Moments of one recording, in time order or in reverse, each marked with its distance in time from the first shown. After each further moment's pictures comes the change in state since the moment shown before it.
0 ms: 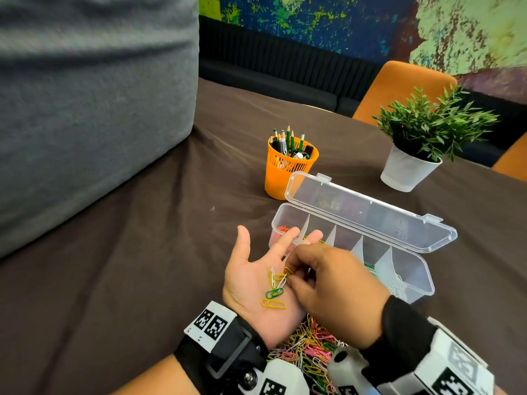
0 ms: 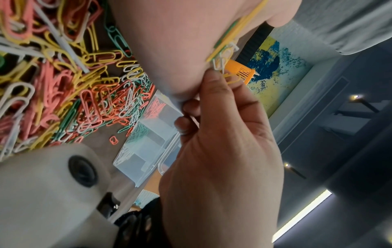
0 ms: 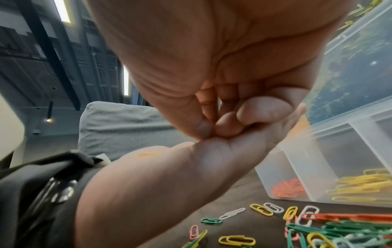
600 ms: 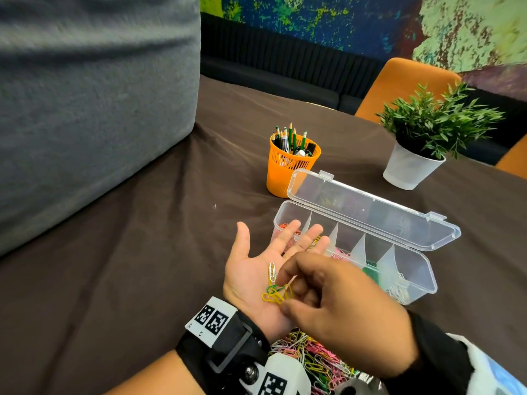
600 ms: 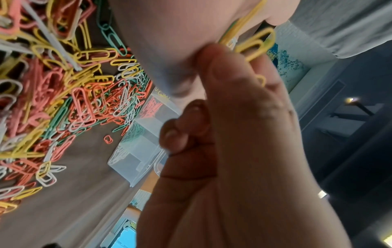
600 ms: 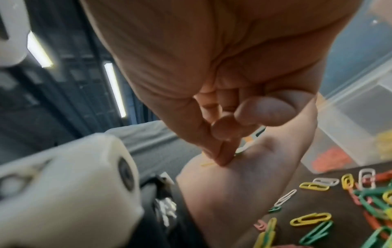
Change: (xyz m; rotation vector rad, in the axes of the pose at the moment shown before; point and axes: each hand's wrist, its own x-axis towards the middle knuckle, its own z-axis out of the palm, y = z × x) left_hand 0.000 0.007 0.002 -0.023 -0.026 -0.004; right_hand -0.020 -0.019 -0.008 0.340 -0.132 0.013
